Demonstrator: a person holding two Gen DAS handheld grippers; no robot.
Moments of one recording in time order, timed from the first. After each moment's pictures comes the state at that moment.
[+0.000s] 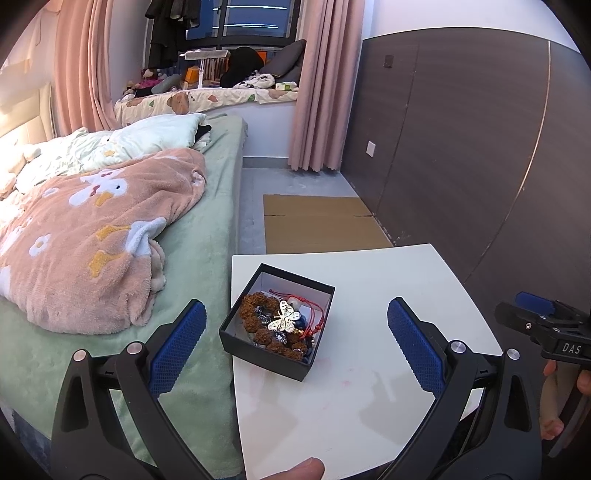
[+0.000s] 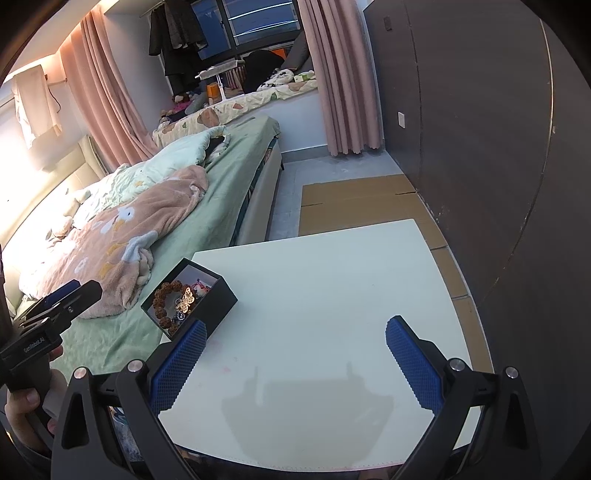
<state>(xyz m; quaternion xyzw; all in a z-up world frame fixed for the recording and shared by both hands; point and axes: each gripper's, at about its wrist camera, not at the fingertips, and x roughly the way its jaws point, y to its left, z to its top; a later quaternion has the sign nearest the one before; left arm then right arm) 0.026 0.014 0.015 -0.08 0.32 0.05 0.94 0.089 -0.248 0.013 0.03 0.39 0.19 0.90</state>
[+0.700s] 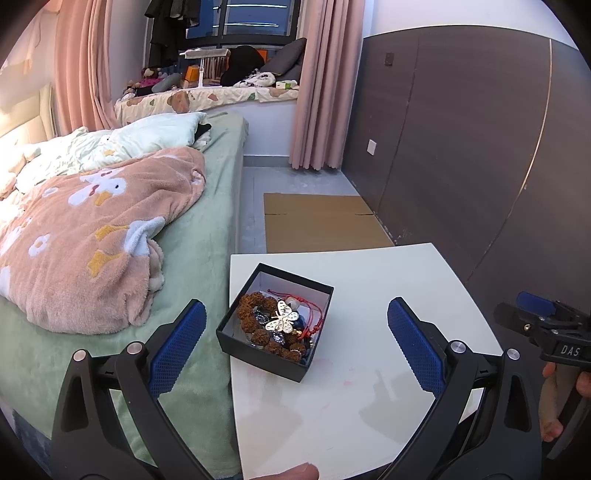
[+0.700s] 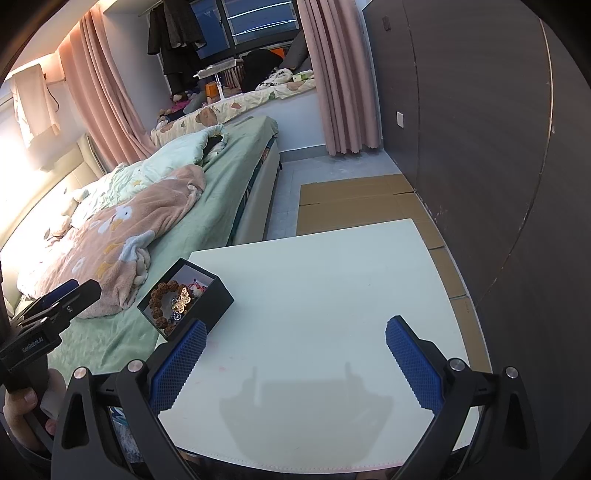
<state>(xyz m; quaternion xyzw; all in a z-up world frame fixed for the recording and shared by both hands) 0.029 0.012 0.013 -0.08 0.33 0.05 0.94 0.090 -0.252 0.010 0.03 0.40 0.19 0.90</state>
